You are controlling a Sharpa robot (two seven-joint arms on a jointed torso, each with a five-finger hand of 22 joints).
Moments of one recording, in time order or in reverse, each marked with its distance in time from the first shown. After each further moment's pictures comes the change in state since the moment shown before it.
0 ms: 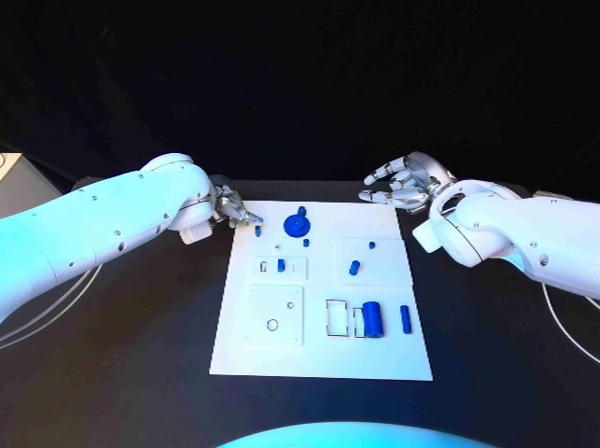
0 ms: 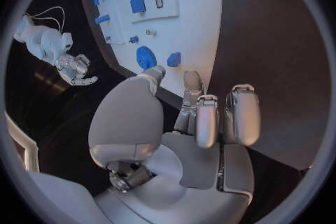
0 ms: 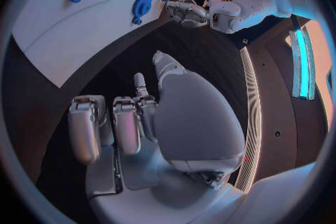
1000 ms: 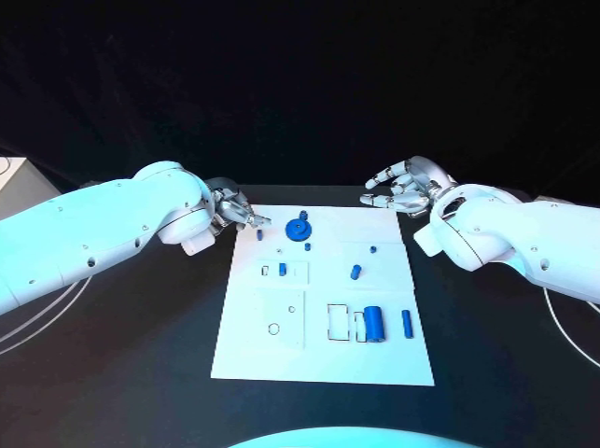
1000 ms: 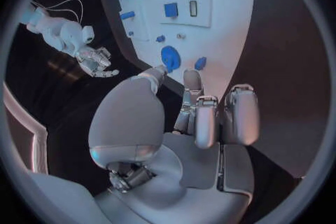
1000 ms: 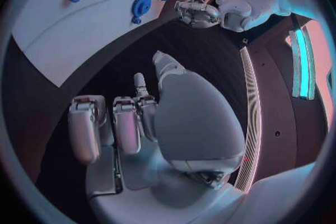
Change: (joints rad) left arm -0.001 -0.115 0.017 0.218 0.078 -0.122 0.002; left_hand 0.023 -0.004 0.023 0.001 0.000 0.000 0.000 0.006 0.013 0.000 -0.001 -0.018 -0.019 0.000 0.000 0.000 0.000 0.000 -0.006 -0.006 0.000 -0.005; right arm 0.000 0.001 0.000 -0.003 0.001 0.000 -0.001; right_hand 0.000 0.000 0.000 0.000 0.000 0.000 0.000 0.000 0.000 0.000 0.000 0.000 0.000 0.000 0.000 0.000 0.000 0.000 0.000 0.000 0.000 0.000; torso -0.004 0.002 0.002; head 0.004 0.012
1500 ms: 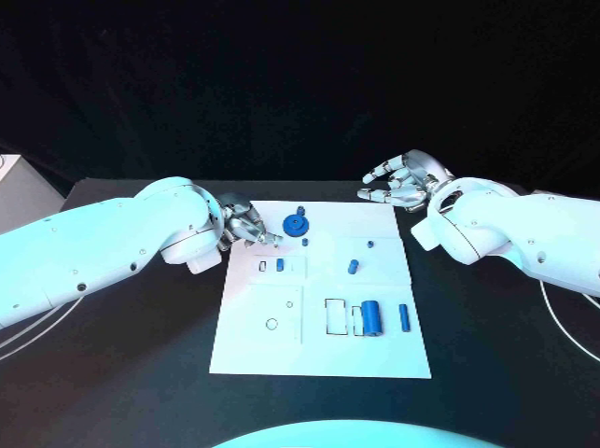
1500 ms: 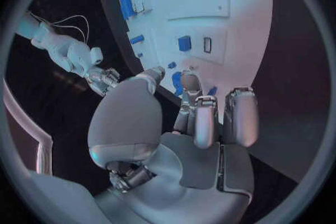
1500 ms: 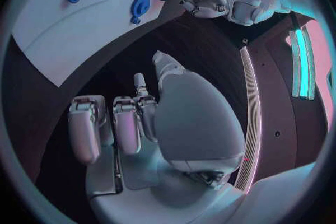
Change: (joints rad) left arm -0.030 -0.052 -0.013 0.178 -0.031 -0.016 -0.034; left_hand -0.032 -0.001 0.007 -0.001 -0.001 0.019 -0.019 0.038 0.044 0.028 -0.018 0.026 0.050 0.003 -0.019 0.007 0.000 0.000 0.012 -0.012 0.012 0.005; right arm 0.000 -0.001 0.000 0.003 0.000 0.000 -0.005; right_hand 0.000 0.000 0.000 0.000 0.000 0.000 0.000 0.000 0.000 0.000 0.000 0.000 0.000 0.000 0.000 0.000 0.000 0.000 0.000 0.000 0.004 0.000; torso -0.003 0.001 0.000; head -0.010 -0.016
